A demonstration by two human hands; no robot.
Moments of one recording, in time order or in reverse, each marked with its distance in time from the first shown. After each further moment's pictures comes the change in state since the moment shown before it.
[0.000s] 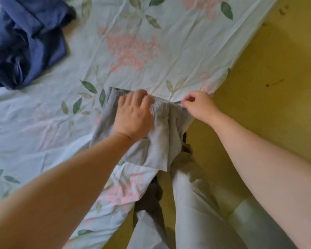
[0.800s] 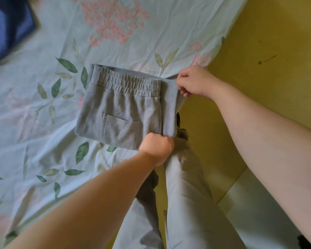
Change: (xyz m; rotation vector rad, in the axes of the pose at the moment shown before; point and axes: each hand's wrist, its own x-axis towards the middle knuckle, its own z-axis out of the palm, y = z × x) left_hand -0.102 0.089 0.057 0.149 -0.833 0.334; right_hand -0.012 -0.006 -0.012 0.025 -0.166 0.024
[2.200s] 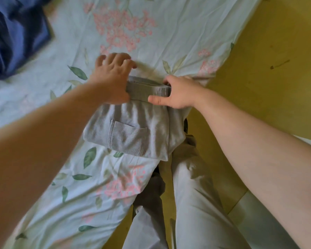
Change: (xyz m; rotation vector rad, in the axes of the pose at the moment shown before) left_hand 0.009 -0.198 -0.118 -0.050 0.217 -0.326; right_hand 0.016 -0.028 0.040 -0.496 -0.025 -0.177
